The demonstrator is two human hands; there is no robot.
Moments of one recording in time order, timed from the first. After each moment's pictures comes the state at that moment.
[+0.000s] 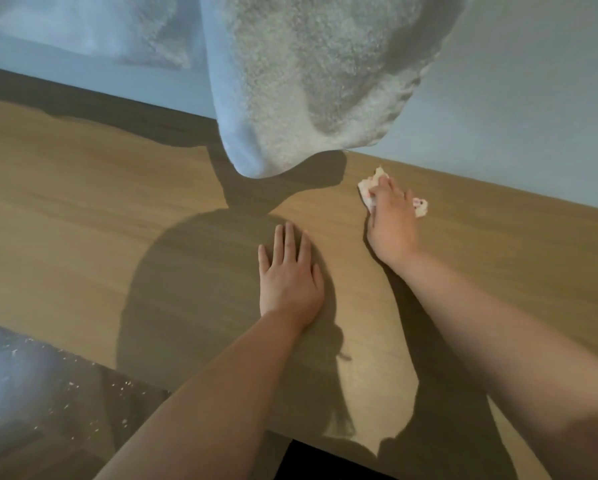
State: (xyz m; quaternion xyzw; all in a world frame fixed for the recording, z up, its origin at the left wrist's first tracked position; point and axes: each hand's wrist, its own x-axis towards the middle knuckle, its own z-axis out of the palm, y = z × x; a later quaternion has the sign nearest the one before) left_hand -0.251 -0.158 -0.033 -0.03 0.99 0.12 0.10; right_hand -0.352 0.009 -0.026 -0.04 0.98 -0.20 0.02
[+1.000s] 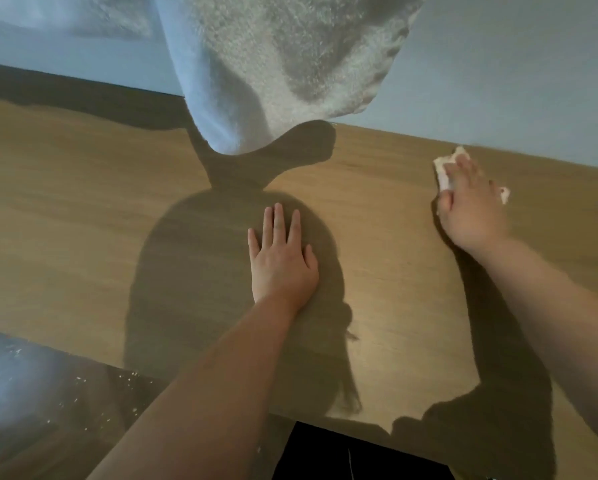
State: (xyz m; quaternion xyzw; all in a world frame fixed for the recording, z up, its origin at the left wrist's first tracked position) left_hand -0.251 -0.159 -0.036 -0.04 0.99 0.12 0.09; right_hand -0.330 0.125 -0.029 0.01 0.99 -0.12 0.04
